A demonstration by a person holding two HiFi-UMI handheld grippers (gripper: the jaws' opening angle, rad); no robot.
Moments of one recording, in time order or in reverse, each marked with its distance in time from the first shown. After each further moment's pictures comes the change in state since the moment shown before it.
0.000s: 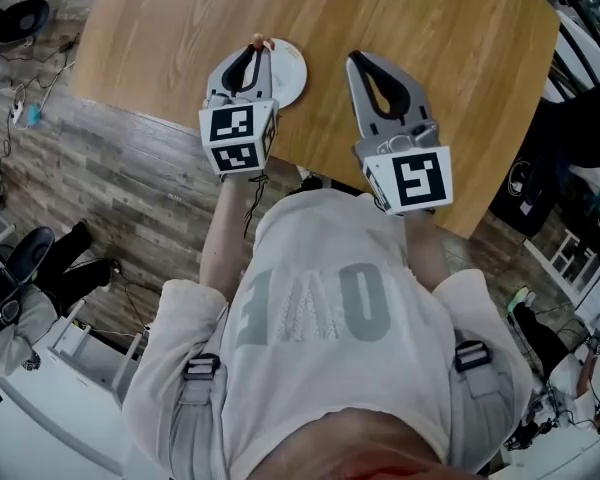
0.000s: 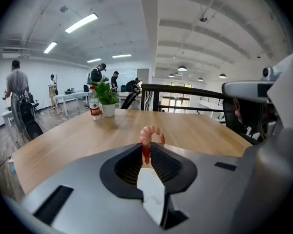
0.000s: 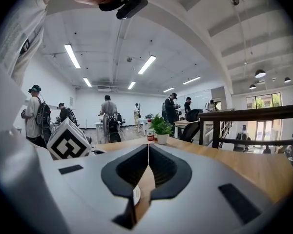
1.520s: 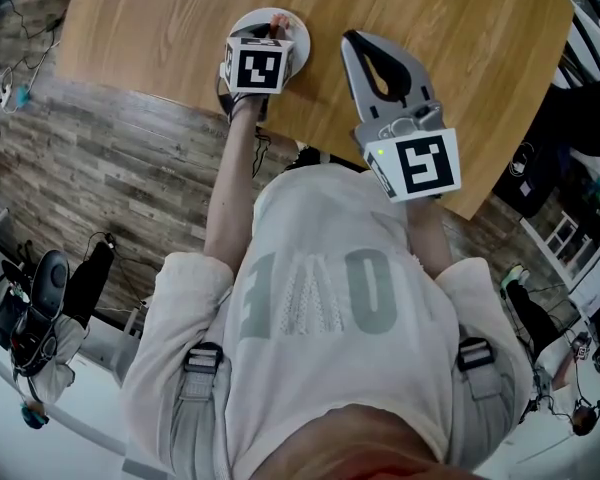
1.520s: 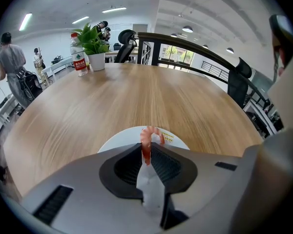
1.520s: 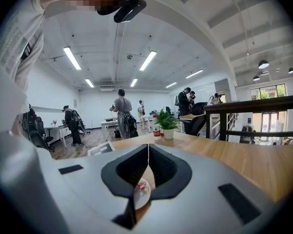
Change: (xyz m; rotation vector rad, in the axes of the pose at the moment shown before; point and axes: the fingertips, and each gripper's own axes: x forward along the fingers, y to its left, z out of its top) left arm 0.071 -0.003 -0.109 -0.001 0.509 -0.061; right arm 0.013 0.014 -0.010 0.096 0.040 0.049
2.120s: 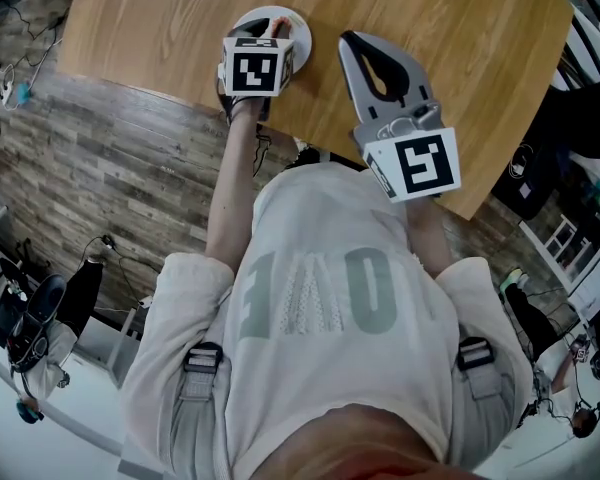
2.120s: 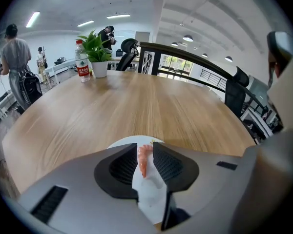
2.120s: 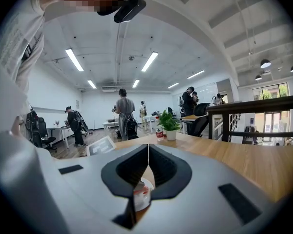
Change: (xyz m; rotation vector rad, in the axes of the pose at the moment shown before) left arm -0.023 -0.013 0.012 -0.040 -0.079 -0.023; right arm -0.013 0.009 0.004 -0.017 -0.016 0.027
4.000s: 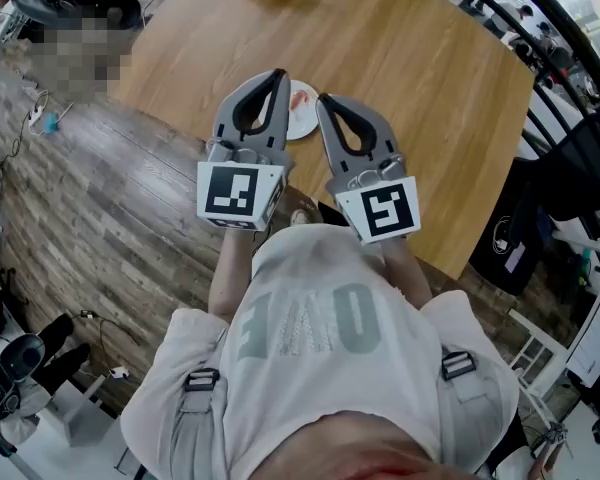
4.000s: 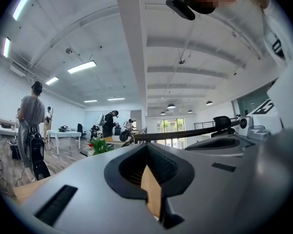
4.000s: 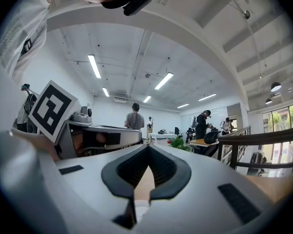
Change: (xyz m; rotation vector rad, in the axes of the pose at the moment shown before) left arm -0.286 -0.063 0.111 0.184 -0.954 0.023; right arm -0.032 0.082 0.075 -0.175 -0.218 0.055
